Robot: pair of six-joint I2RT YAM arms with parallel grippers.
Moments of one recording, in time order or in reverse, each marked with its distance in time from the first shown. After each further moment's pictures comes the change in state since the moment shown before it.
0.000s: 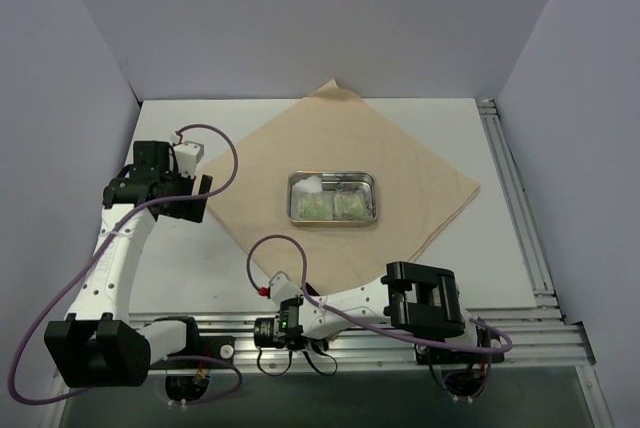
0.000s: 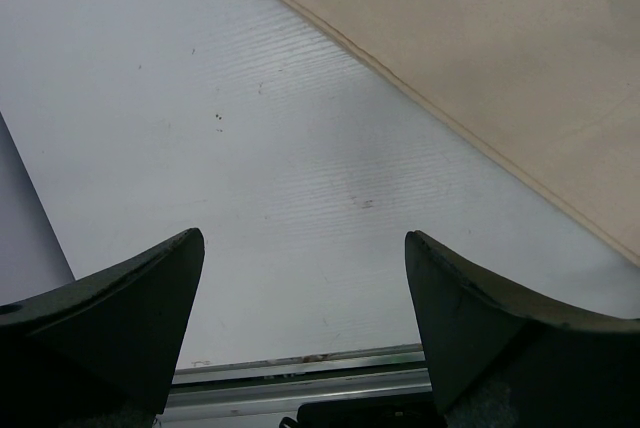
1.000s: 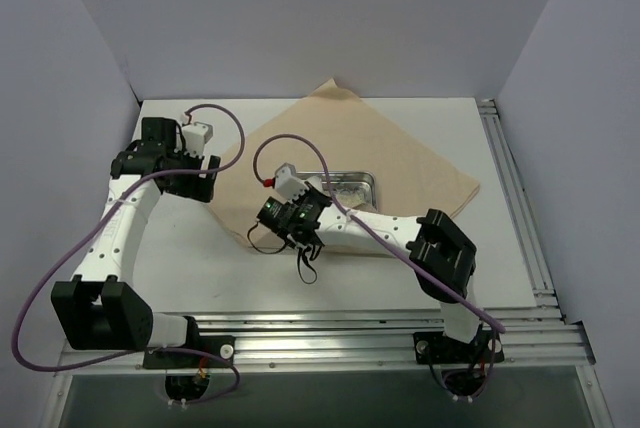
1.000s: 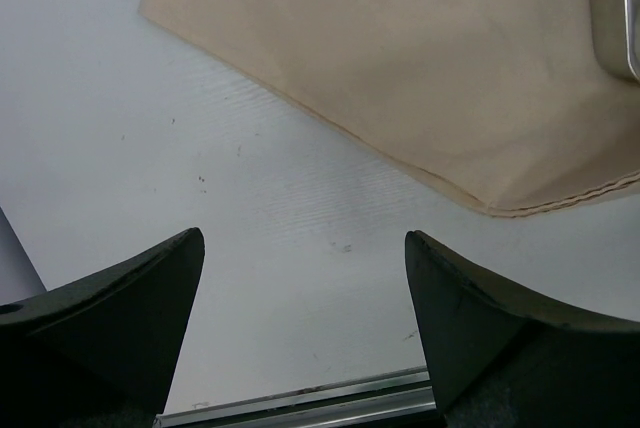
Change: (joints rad) left arm -0.018 0.164 0.149 -0.002 0.071 -0.006; right arm -0.439 -0.043 0.245 0.116 0.459 -0.484
